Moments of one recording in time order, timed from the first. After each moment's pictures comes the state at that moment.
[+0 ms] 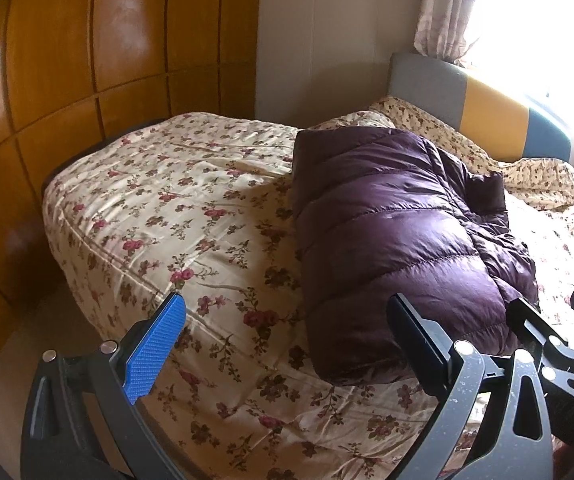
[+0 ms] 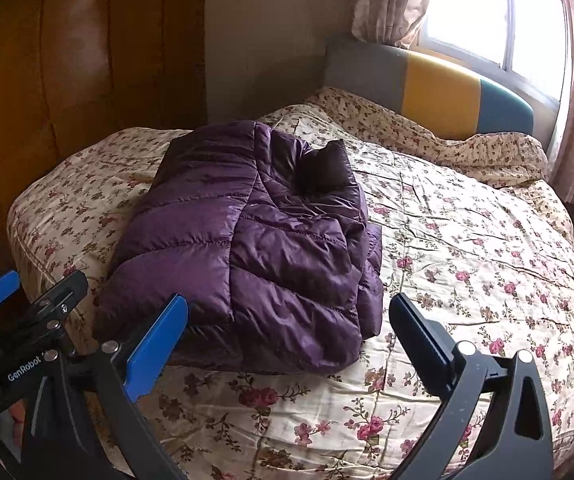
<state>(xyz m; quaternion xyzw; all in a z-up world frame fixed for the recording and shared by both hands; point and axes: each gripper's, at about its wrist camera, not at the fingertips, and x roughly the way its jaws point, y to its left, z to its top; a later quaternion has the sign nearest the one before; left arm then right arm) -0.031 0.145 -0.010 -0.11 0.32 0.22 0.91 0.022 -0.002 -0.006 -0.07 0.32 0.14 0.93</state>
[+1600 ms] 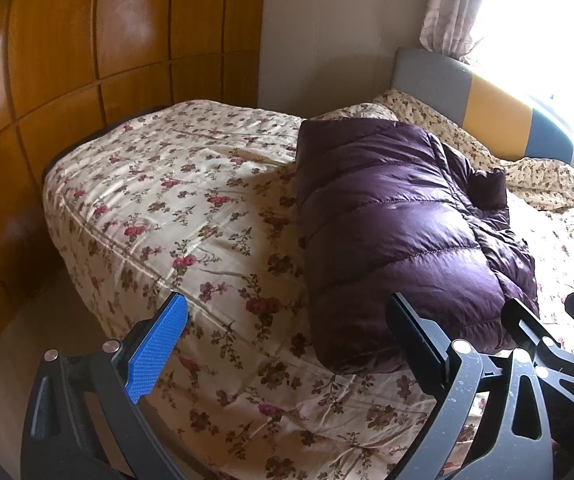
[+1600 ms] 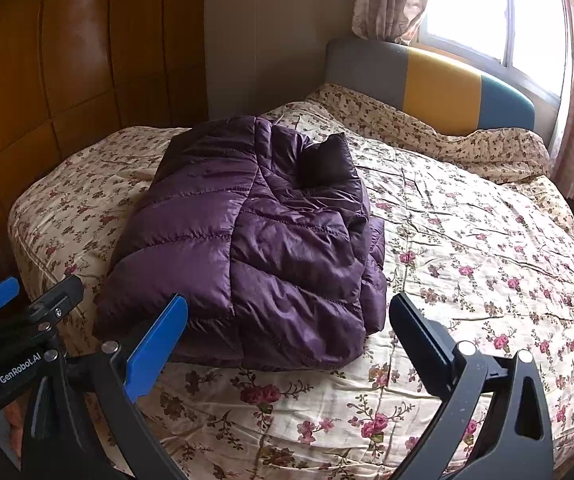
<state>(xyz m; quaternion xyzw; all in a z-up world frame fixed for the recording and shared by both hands) -0.037 0.145 -0.010 -0.13 0.34 0.22 0.91 0.024 -0.001 -0.009 -0.07 0.32 0.14 0.93</state>
